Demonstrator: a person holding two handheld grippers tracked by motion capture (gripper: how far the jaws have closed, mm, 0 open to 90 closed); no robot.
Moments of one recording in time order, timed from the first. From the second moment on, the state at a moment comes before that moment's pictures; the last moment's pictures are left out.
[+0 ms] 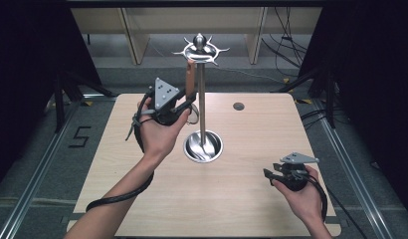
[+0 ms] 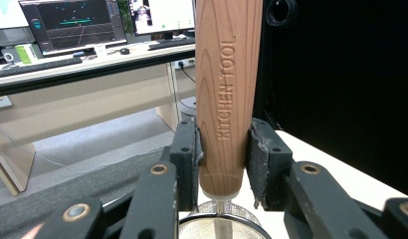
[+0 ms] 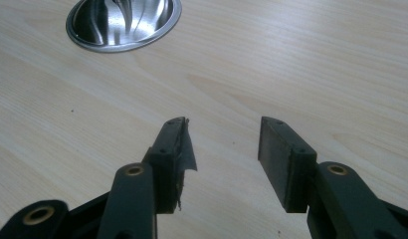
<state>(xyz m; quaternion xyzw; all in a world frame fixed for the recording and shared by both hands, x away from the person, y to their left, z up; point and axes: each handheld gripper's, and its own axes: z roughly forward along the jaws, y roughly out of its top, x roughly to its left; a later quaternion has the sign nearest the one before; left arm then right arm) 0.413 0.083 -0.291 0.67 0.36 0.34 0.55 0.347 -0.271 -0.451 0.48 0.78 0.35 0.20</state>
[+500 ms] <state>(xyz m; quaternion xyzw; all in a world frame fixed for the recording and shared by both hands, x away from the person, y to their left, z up) 0.417 0.080 -0.293 0.67 0.37 0.34 0.55 0.347 -0.271 -0.451 0.48 0.78 0.35 0.20</state>
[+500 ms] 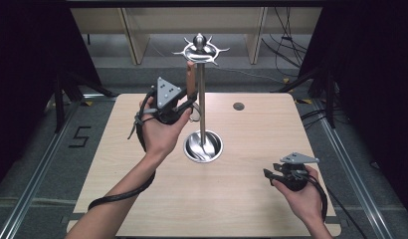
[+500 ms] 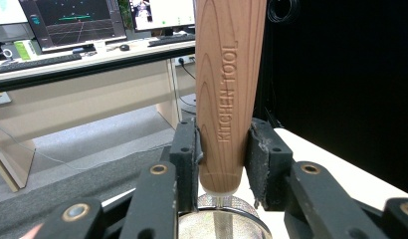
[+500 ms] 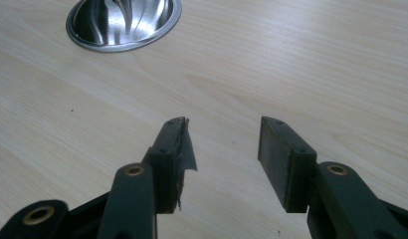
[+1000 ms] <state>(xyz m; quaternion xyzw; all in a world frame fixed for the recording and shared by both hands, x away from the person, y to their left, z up) 0.420 0.077 -0.294 0.67 0.37 0.34 0.55 0.347 -0.271 -0.451 0.48 0.78 0.35 0.19</state>
